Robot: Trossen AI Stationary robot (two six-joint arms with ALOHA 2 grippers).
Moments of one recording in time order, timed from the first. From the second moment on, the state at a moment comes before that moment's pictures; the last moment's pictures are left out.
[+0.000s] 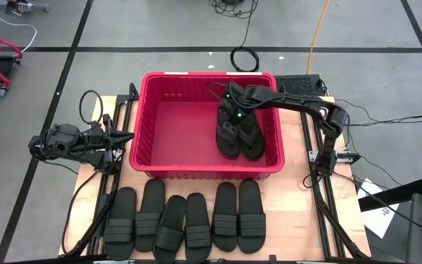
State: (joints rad) left arm -0.18 0.01 0.56 -0.62 -0.39 -0.06; right arm -0.49 1.85 1.48 -0.73 -0.41 0.09
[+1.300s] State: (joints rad) left arm -0.18 0.06 0.56 -0.38 -0.32 -0.20; right arm -0.14 1.07 1.36 -0.63 -0.18 0.16
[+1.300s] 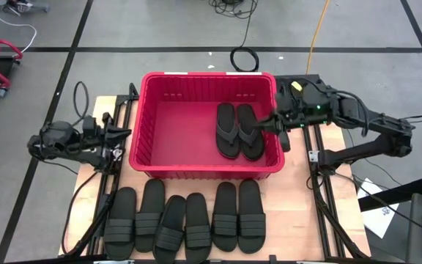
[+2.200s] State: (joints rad) left arm -0.18 0.68 0.92 -0.04 -0.33 -0.04; right arm -0.02 0.57 0.98 -0.91 -0.54 0.27
